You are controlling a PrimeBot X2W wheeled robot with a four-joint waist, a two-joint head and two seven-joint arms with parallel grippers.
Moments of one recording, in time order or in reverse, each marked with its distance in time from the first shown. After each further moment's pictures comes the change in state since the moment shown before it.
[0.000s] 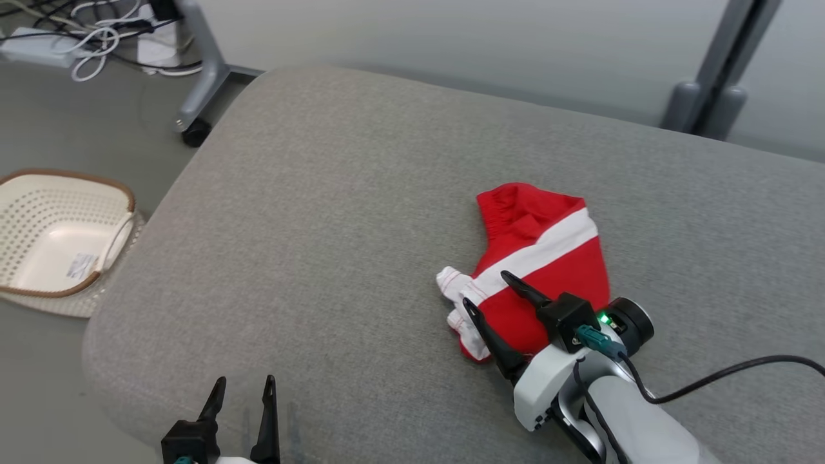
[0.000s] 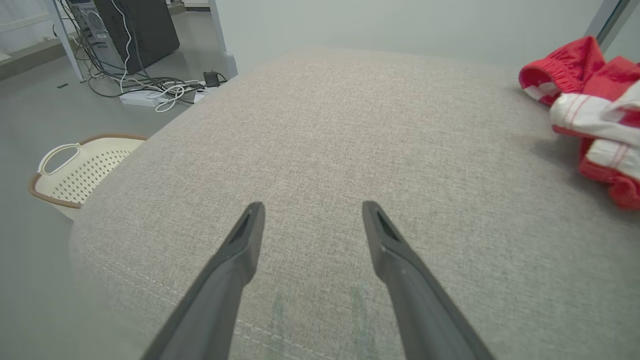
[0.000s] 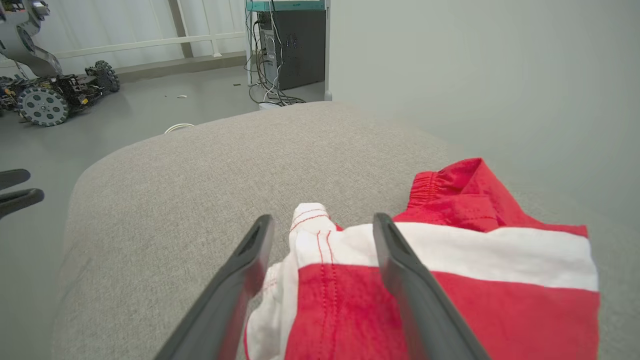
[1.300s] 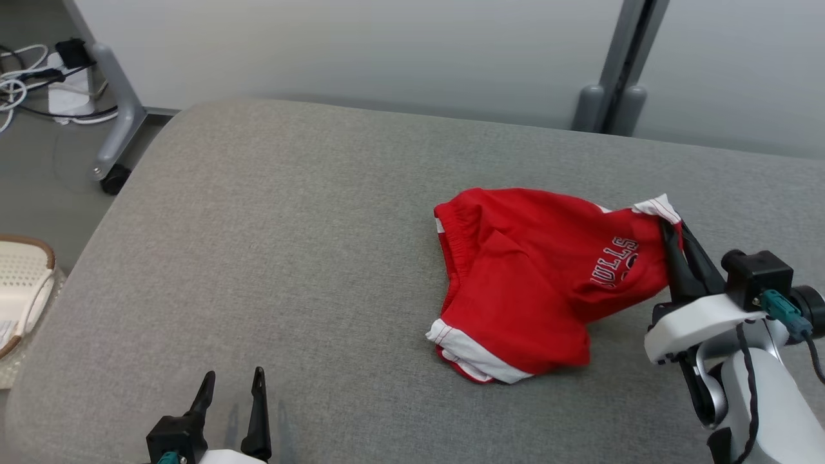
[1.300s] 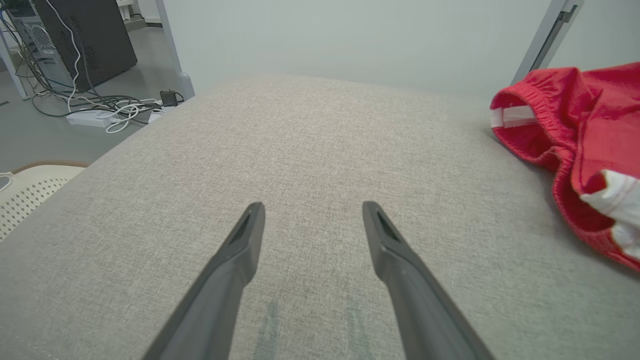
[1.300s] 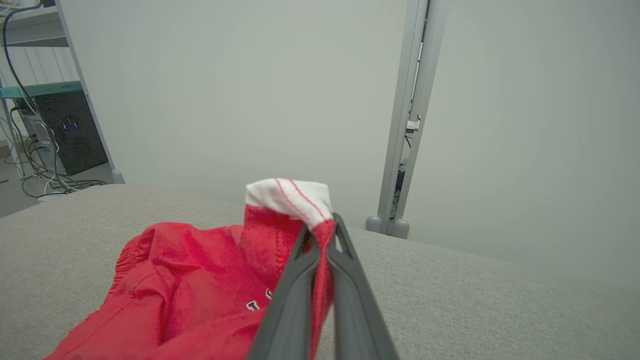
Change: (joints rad) left arm -0.010 -0.001 0.017 -0.010 -0.046 0.011 0.000; right arm 0.066 -0.036 -0.548 -0.152 -0.131 0.000 0.000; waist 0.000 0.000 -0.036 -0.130
